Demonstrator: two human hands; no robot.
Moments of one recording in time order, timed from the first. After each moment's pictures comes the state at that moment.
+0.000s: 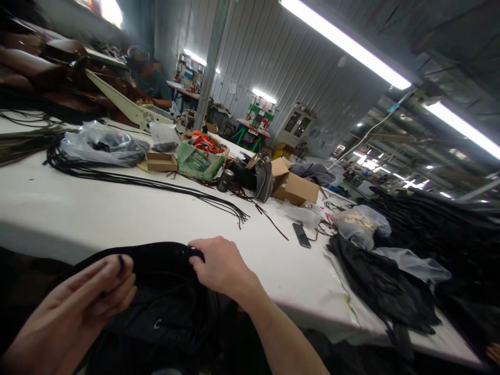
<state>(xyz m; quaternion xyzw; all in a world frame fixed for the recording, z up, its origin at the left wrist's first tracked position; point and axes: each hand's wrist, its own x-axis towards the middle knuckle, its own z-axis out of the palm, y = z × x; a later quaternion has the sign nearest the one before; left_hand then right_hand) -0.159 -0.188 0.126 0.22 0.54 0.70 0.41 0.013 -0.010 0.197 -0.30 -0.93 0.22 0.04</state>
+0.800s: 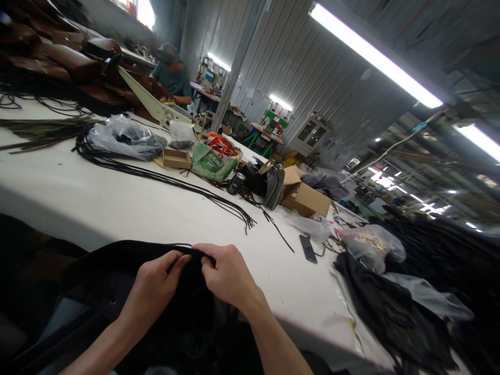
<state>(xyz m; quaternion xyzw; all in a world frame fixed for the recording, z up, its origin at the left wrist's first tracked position) -0.130 -0.121 0.058 0.44 0.67 0.57 0.16 0.015 -0.008 0.173 -0.26 -0.90 0.33 0.13</state>
